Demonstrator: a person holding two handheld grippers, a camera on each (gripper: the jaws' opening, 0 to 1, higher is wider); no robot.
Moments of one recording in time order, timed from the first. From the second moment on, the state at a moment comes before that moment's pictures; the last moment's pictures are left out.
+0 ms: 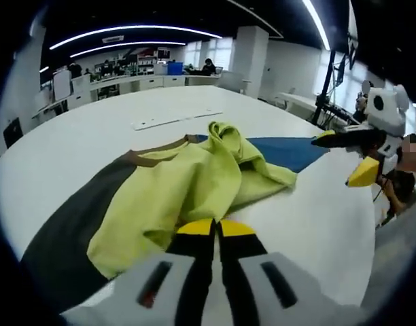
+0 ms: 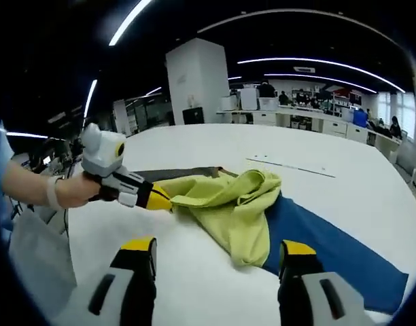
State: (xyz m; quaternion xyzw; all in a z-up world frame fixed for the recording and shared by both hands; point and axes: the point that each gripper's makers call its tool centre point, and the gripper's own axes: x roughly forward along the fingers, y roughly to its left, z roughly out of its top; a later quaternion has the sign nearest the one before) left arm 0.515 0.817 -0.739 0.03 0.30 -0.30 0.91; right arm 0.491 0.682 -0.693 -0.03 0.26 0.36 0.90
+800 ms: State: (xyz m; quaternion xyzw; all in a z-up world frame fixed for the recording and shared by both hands) left arm 0.516 0.823 -0.739 0.00 0.30 -0.29 0.91; right arm 0.565 0.724 -0.703 -0.04 0.27 0.36 0.89
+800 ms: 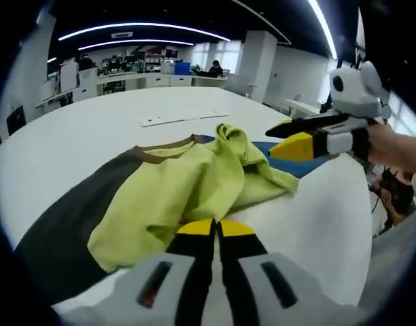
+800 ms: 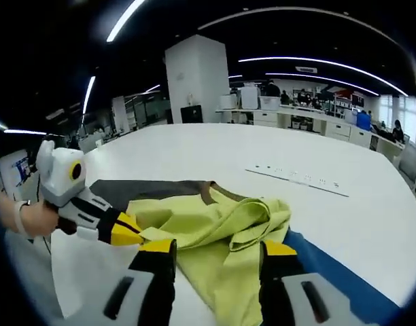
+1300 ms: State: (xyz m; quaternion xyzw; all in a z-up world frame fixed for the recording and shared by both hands) left arm 0.513 0.827 -0.739 0.00 0.30 -0.28 0.91; right arm 0.588 0.715 -0.732 -0.01 0.32 0.31 0.89
